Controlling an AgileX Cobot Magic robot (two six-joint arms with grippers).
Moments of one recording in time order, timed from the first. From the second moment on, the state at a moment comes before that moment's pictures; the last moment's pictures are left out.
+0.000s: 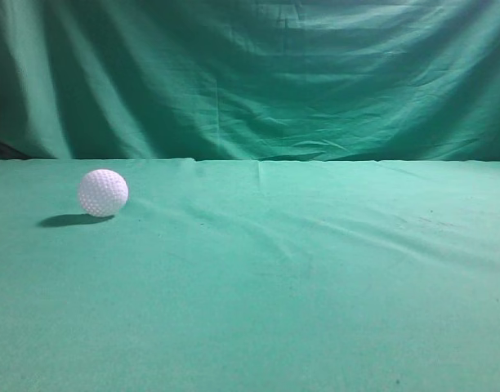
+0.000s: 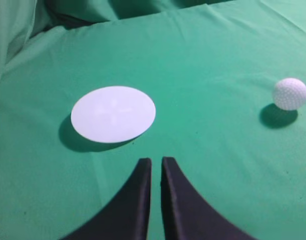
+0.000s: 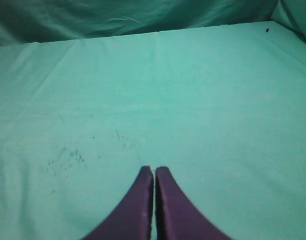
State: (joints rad) left arm -0.07 -0.01 0.02 0.04 0.34 0.08; right arm 0.09 -0.01 0.03 0.11 0.38 -0.05
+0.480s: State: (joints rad) left arm -0.07 -0.01 0.02 -0.04 0.04 0.08; right arm 0.09 -0.01 0.03 0.11 0.38 -0.05
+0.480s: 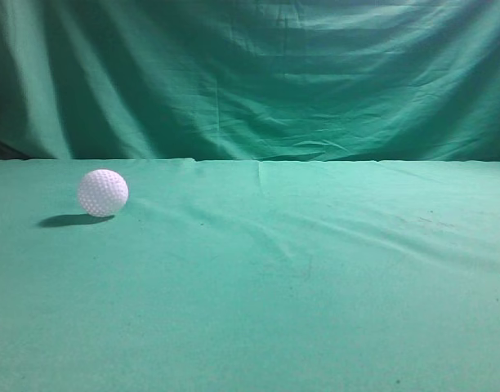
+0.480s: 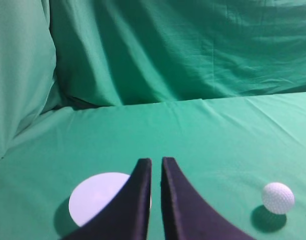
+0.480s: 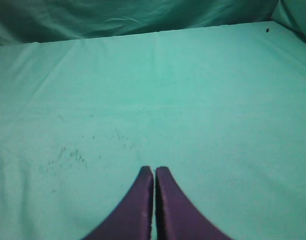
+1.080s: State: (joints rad) left arm -0.07 0.09 -0.15 0.00 0.01 -0.30; right arm 0.09 -0.01 0.03 0.11 0.38 -0.05
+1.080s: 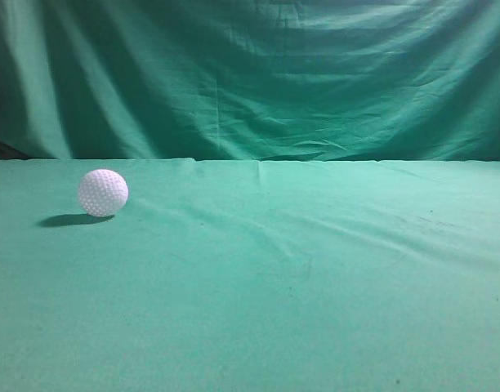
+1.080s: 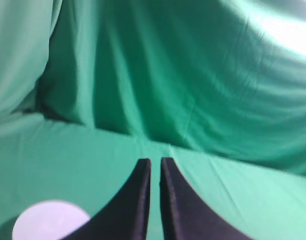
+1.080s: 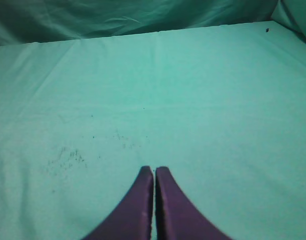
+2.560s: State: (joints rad) left arm -0.48 1.42 -0.93 -0.05 0.68 0.17; right arm 0.09 -0.01 0.03 0.11 0.38 -0.05
